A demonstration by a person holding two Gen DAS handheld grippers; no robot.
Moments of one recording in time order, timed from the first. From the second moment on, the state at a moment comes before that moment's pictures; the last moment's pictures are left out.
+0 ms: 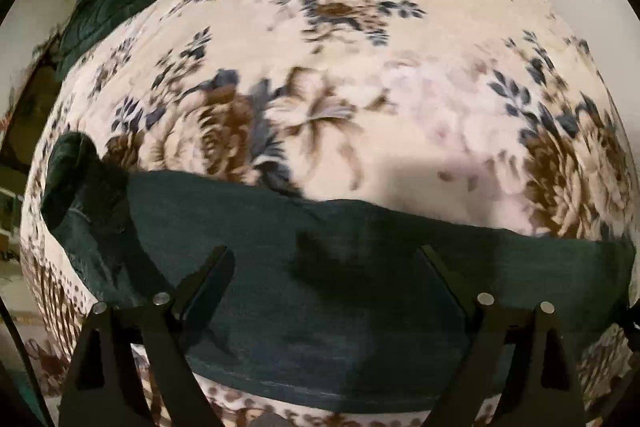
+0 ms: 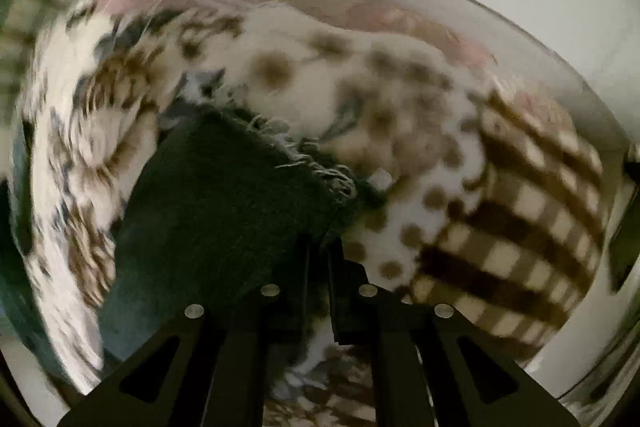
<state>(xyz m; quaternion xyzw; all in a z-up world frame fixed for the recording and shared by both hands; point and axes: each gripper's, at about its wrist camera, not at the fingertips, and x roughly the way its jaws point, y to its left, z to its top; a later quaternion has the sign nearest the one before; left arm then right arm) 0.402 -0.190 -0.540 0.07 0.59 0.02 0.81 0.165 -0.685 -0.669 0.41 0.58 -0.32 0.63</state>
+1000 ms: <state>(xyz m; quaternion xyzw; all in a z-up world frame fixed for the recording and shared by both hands) 0.389 0.206 -0.543 -0.26 0.56 0.12 0.78 0.298 -0.328 -0.641 0.28 0.67 -0.20 0.66</state>
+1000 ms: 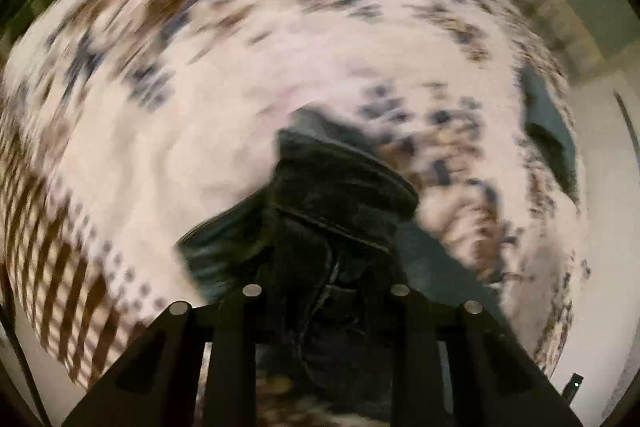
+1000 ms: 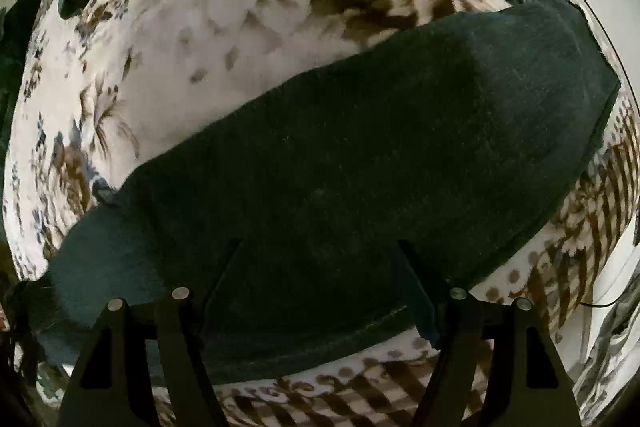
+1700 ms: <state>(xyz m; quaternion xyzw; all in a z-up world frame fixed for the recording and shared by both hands) 0.419 0.143 -0.515 -0.01 0.56 0.08 0.82 0.316 -0.252 -0.652 0.27 0.70 -0.15 0.64</state>
